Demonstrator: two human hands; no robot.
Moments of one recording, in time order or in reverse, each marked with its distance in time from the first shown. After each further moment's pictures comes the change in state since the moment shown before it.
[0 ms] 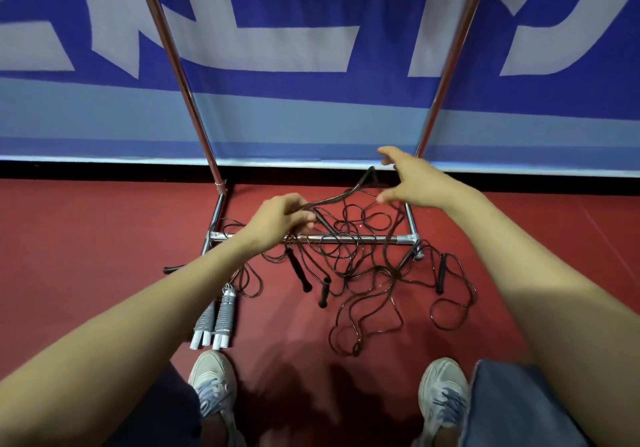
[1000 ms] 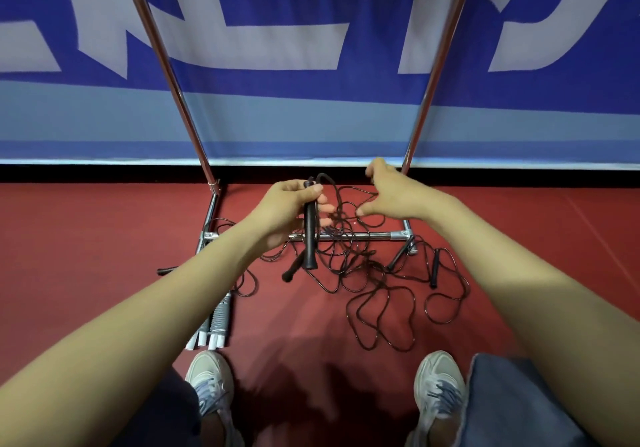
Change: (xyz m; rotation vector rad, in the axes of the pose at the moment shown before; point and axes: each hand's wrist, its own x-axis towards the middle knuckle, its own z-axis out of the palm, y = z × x) left_hand -0.003 0.046 0.021 -0.735 -0.003 -0.179; right_hand -0.013 -0.019 0.019 -0.034 -0.093 0.091
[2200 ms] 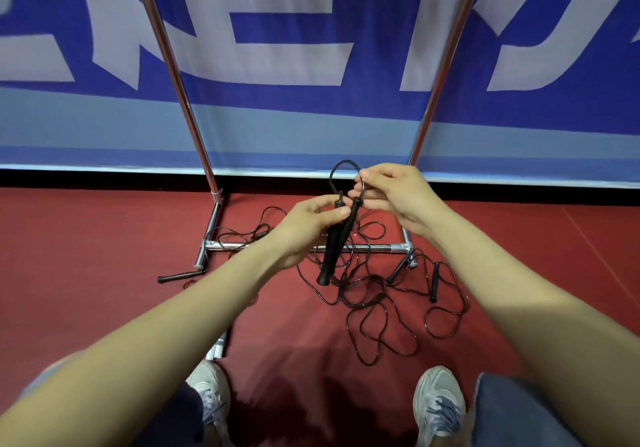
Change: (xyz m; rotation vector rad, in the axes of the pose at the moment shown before) left_hand -0.008 -0.009 0.020 0.154 -0.129 0.028; right_hand -0.012 -0.016 -0.002 1.087 0.205 -0.057
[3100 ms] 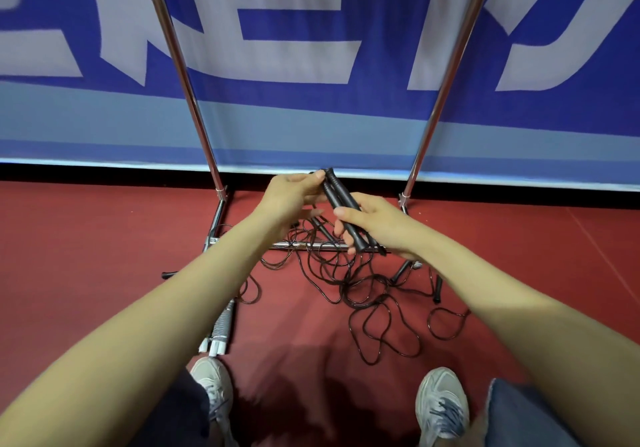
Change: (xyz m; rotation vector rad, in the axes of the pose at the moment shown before) left_hand 0.000 0.033 -0.022 0.041 0.333 0.030; right_hand -0.014 0.026 0.021 -0.203 -0.398 0.045
